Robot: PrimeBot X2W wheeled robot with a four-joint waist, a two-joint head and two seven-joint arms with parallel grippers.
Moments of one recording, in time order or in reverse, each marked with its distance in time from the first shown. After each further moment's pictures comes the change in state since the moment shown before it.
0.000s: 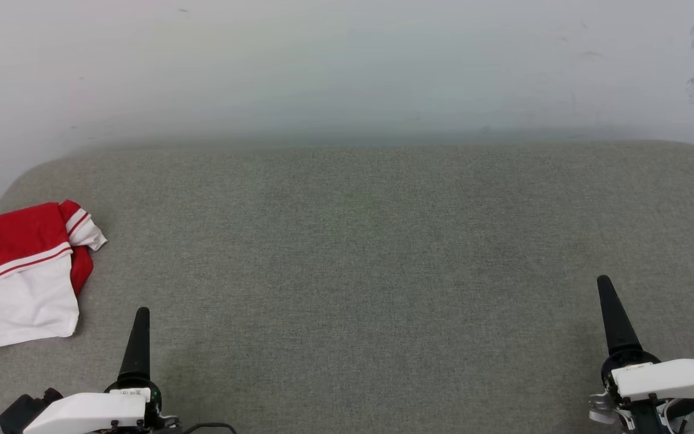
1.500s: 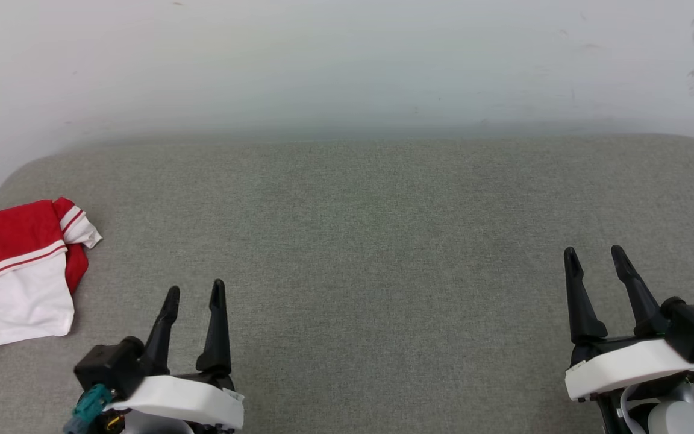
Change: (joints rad) left arm 0.046 0.005 -0.193 -0.248 0.951 0.094 -0.135; right arm -0.011 0.000 0.047 -0.163 -0.967 0.000 -0.134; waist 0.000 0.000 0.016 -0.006
